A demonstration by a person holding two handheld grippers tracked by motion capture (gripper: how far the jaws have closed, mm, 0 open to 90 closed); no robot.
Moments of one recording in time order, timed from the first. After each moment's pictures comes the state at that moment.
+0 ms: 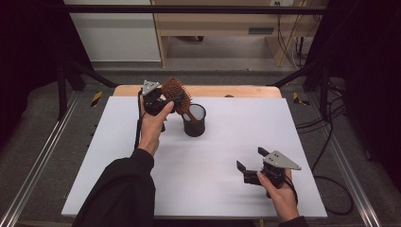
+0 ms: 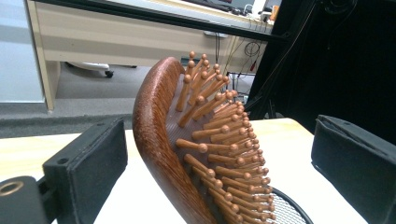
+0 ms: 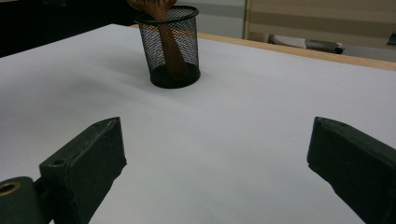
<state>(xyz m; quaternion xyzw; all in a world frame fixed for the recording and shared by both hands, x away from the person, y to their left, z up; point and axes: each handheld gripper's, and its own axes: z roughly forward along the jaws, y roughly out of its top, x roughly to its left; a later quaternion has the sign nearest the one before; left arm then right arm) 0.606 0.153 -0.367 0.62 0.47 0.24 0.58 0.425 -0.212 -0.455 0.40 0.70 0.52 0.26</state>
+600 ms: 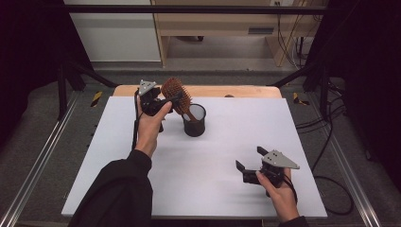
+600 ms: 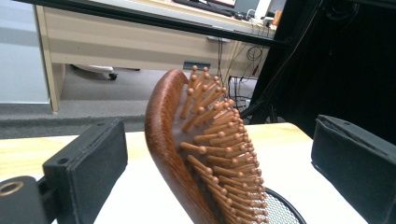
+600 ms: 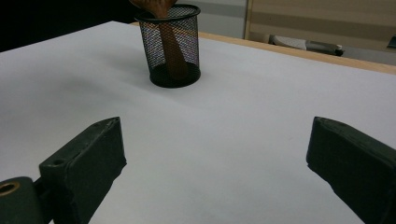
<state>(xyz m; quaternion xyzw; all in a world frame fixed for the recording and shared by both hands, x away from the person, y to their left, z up) 0.597 0.158 -0.359 0.62 0.47 0.25 0.57 0.427 -0.210 -0.454 0.40 0.71 0.52 0.27</state>
